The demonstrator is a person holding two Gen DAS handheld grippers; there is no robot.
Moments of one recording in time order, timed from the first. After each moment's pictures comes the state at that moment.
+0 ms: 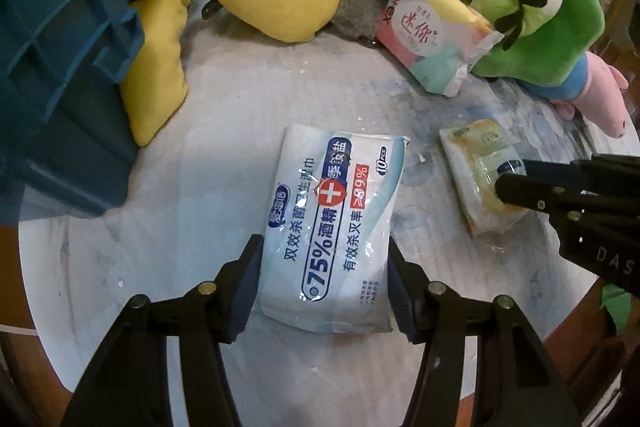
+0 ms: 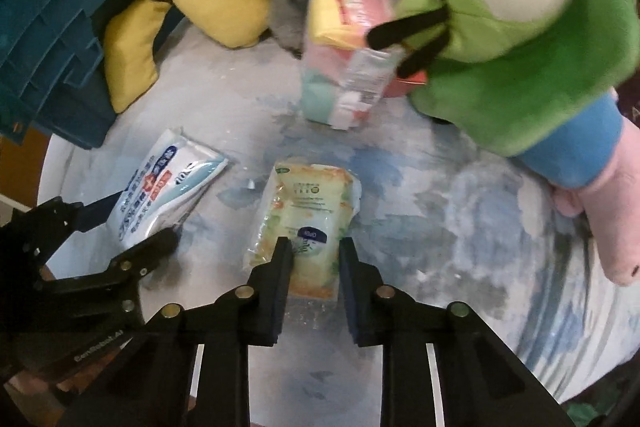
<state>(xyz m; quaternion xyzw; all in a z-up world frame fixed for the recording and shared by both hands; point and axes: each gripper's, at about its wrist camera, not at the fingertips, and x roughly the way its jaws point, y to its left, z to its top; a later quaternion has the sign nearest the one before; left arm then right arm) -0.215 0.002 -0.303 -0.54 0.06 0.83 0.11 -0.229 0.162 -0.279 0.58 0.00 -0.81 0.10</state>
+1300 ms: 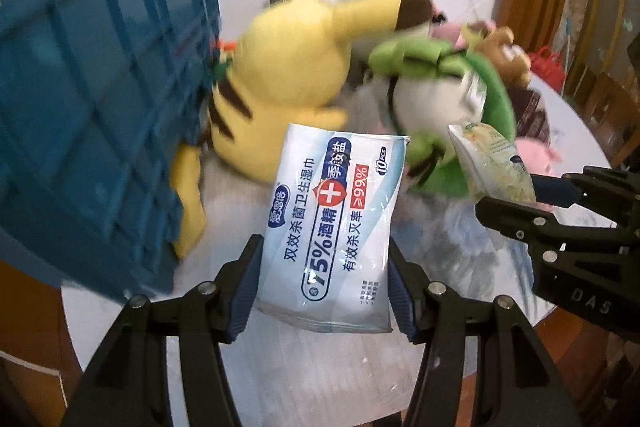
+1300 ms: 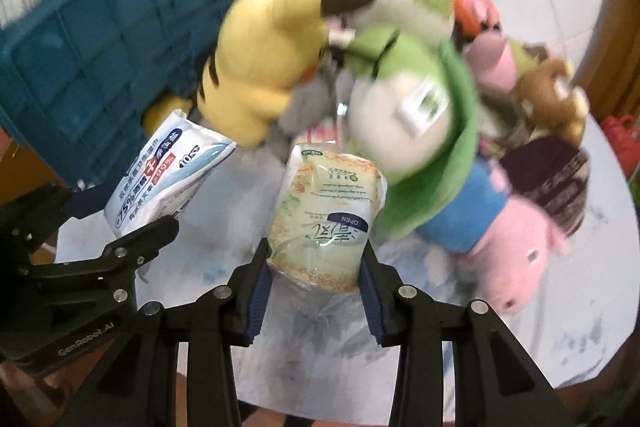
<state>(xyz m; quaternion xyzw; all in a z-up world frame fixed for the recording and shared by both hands) -0.236 0.029 -0.167 -0.43 0.07 0.89 0.13 -0.239 0.162 -0.181 0.47 0.02 -0.88 0.08</state>
